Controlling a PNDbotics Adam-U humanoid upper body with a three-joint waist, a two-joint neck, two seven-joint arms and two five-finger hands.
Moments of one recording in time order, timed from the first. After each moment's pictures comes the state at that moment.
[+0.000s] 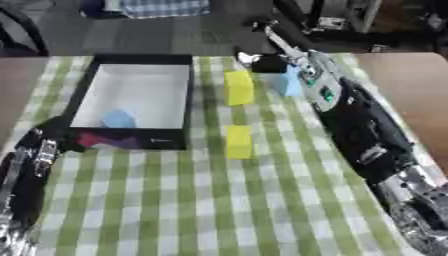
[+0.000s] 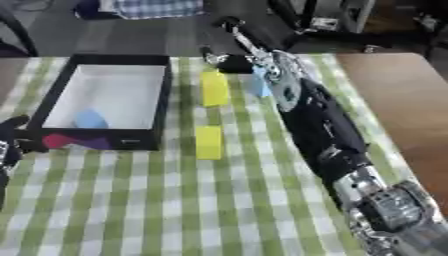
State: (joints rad) left arm -0.18 0.14 -0.09 -1.74 -0.05 0.00 -0.07; right arm -0.93 -0.33 -0.01 -0.78 0.82 -0.21 0.06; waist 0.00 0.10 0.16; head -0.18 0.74
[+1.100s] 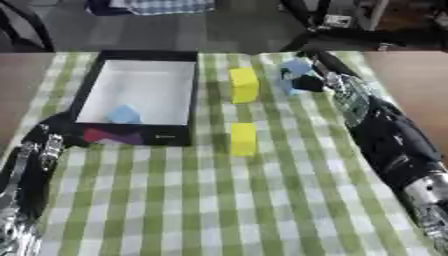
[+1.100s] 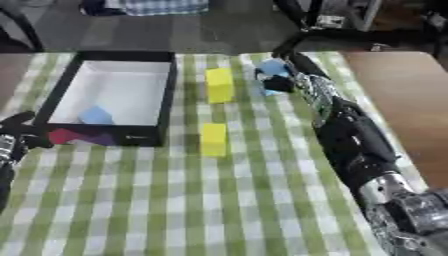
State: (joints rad) left arm -0.18 0.15 -0.09 -1.74 -0.05 0.00 -0.07; right arm -0.91 -0.35 -0.06 -0.63 0.91 -0.07 0.02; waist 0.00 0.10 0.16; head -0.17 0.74
